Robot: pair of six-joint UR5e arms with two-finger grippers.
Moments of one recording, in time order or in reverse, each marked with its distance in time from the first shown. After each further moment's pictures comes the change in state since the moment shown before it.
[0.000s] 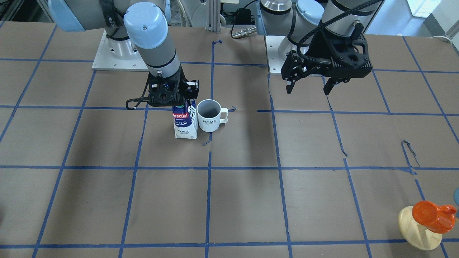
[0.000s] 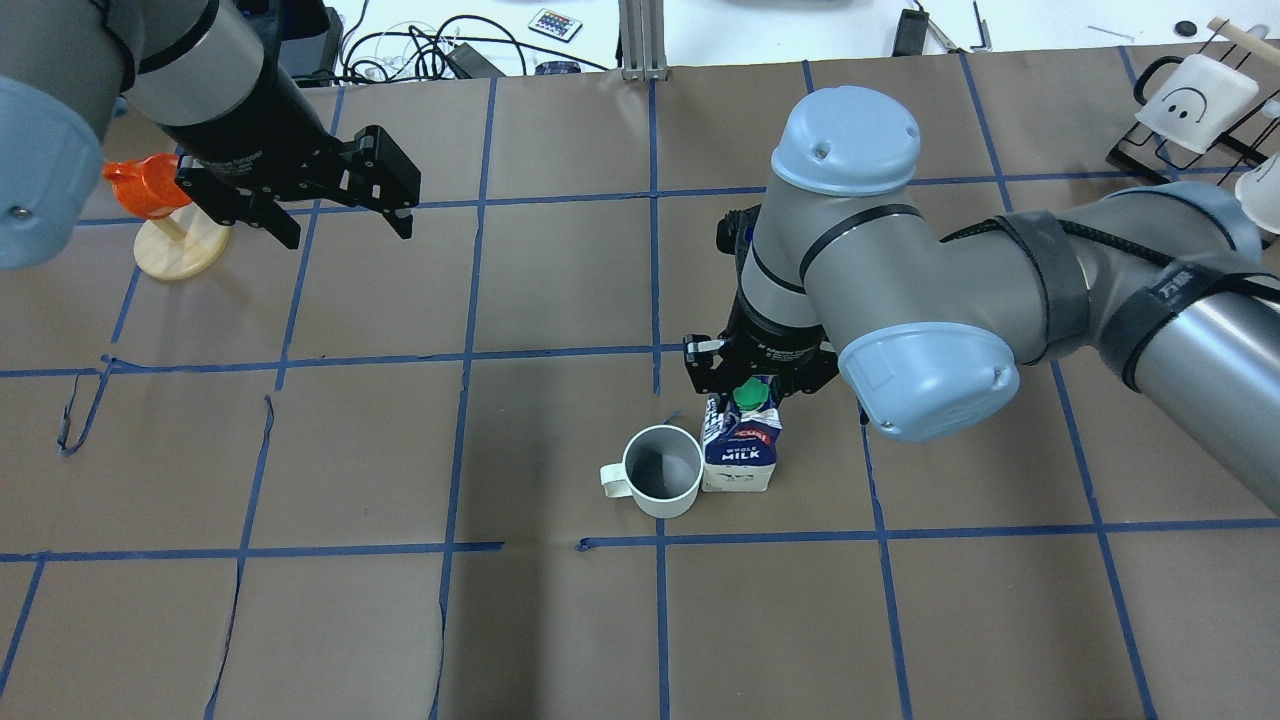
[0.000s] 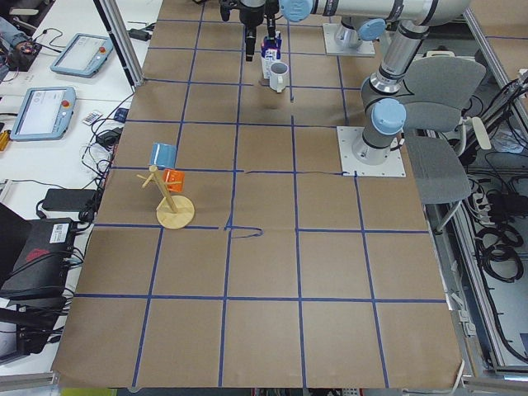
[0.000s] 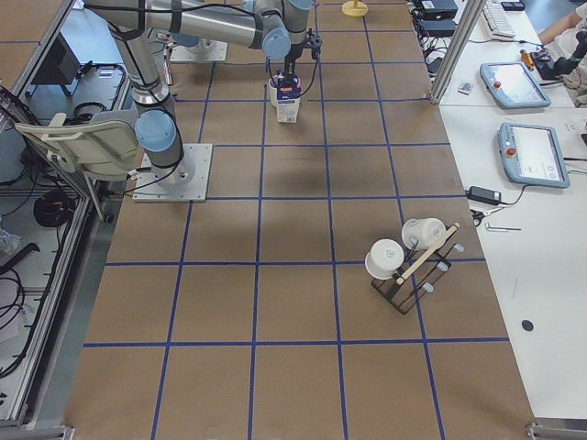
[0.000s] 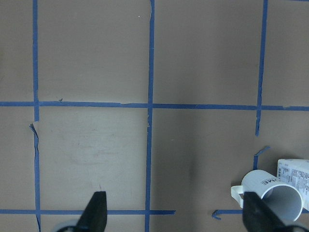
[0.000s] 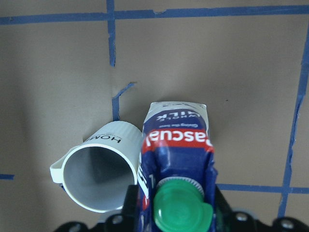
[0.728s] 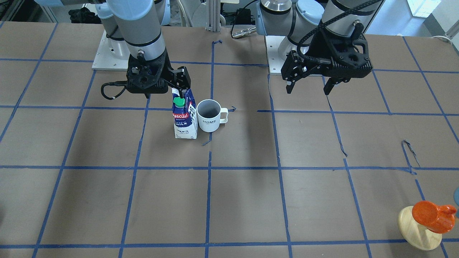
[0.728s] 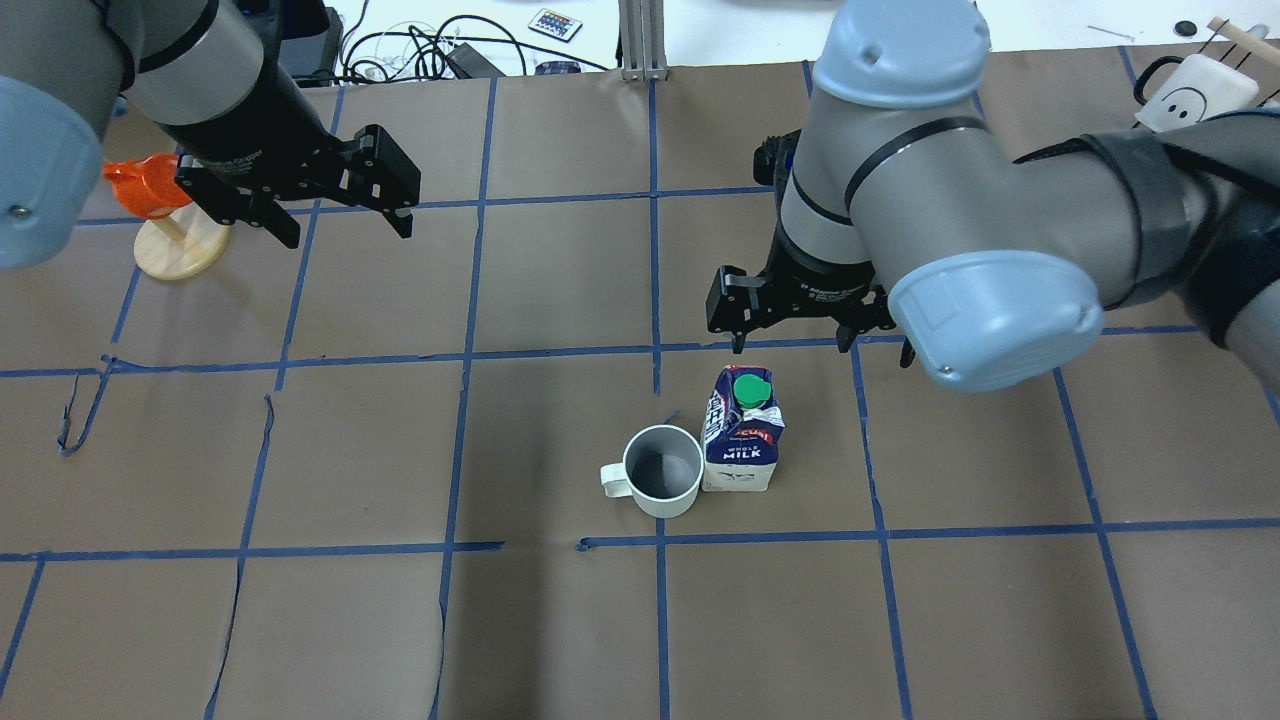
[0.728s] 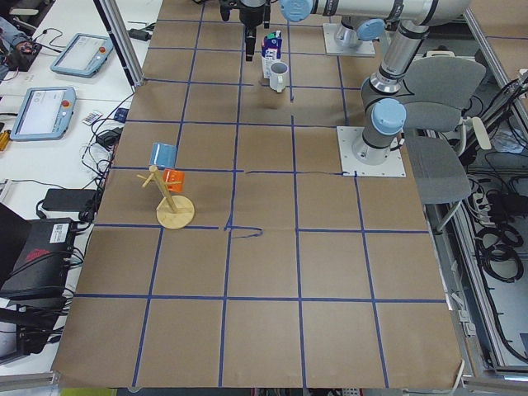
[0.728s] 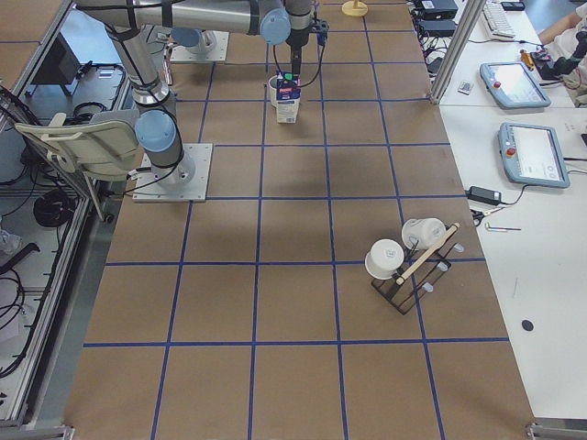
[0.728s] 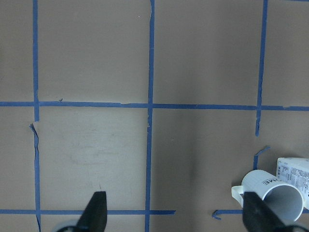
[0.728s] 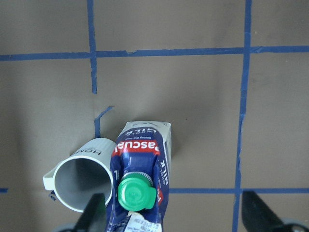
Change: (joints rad) left arm 0.000 0.000 0.001 0.000 0.000 0.000; right arm -0.054 -0.058 -0.135 0.134 -0.086 -0.031
